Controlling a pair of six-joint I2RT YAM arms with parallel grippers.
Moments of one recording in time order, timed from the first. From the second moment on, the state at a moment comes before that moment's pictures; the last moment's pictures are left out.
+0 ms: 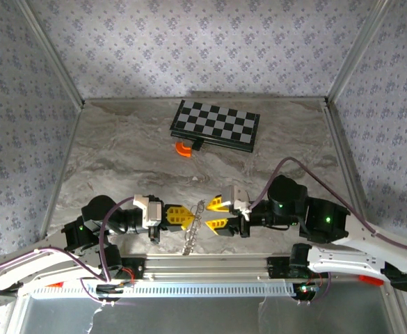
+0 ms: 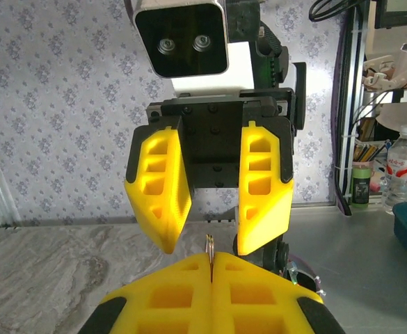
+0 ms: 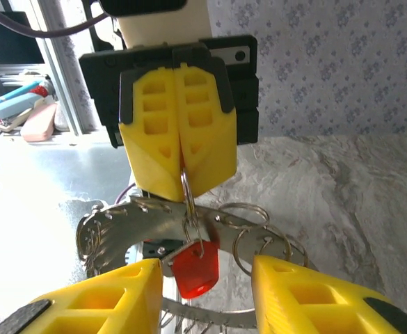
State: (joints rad) left arm -1.21 0.55 0.65 0.03 0.33 0.03; right arm 1.23 0.79 1.00 -0.44 -0.27 -0.10
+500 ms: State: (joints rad) left arm -1.21 0.56 0.65 0.03 0.33 0.03; right arm 1.23 0.85 1.00 -0.36 -0.35 -0.10
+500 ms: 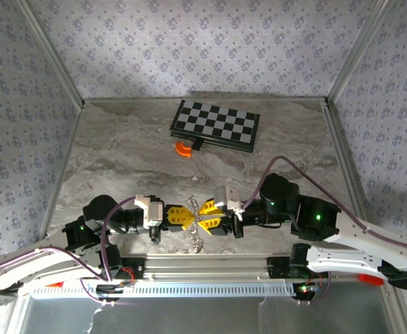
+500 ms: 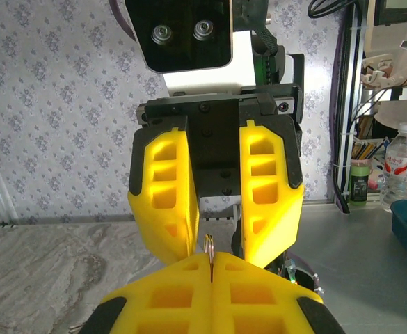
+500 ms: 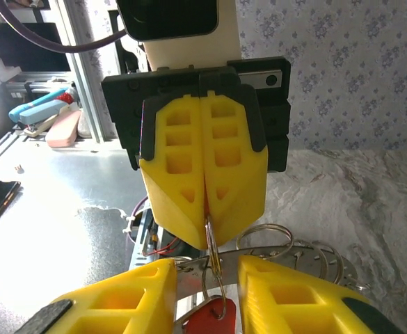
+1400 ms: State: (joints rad) left arm -1.21 0.65 0.79 -0.32 0.09 0.12; right arm 1.25 0.98 1.19 -0.65 -0.13 -0.18
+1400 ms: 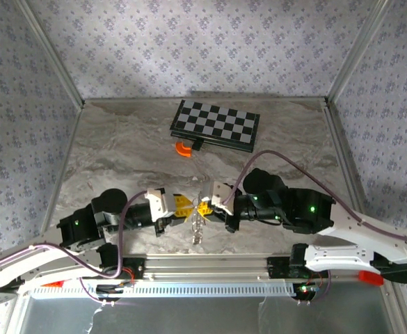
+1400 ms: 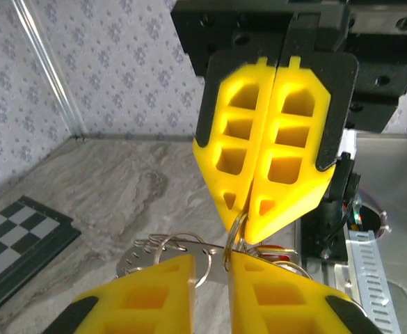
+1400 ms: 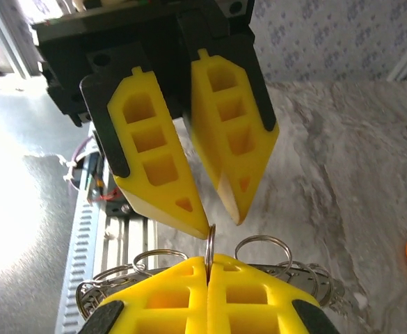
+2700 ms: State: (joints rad) left arm -1.21 0.58 0.62 -0.05 0.25 0.04; right arm 1.21 0.93 1.13 -0.66 -0.24 -0.16
